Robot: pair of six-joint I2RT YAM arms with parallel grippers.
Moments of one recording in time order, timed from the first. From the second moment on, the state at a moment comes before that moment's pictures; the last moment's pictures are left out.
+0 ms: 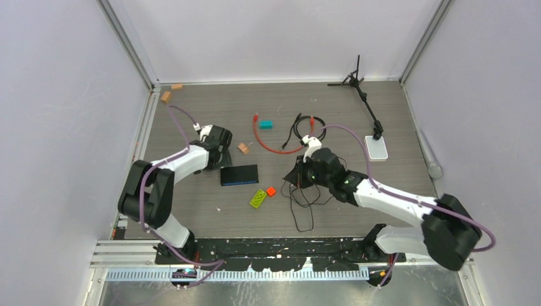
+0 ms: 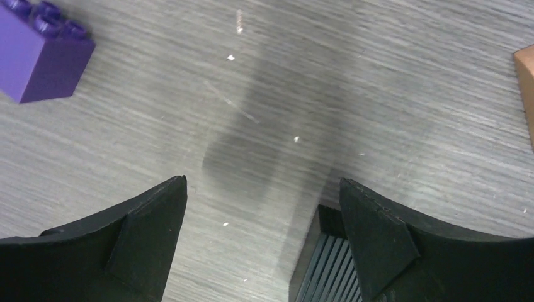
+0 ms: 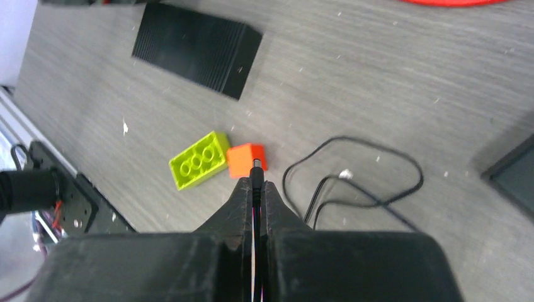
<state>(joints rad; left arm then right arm) -0.36 1.62 0.92 -0.45 -0.45 -0.55 0.80 1.15 0.59 0.02 -0.05 0.51</state>
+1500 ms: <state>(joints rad) -0.34 1.41 0.64 -0.08 -0.12 -0.60 0.48 1.79 0.84 0.43 -0.24 0.62</state>
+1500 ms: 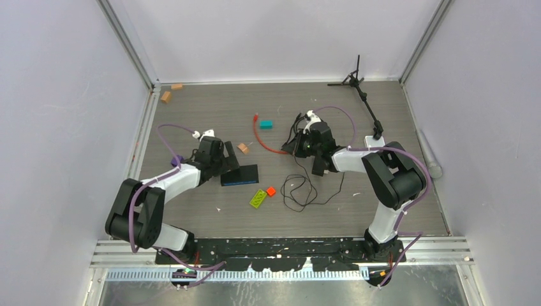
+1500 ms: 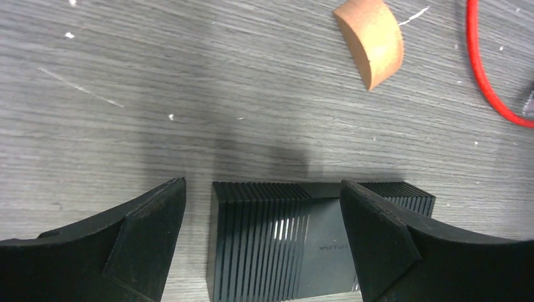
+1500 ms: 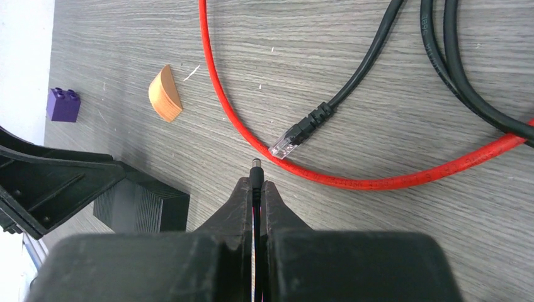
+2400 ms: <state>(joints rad) -0.34 1.39 0.71 0.03 -0.12 -0.60 0.48 1.79 0.84 0.44 -0.33 0.62</state>
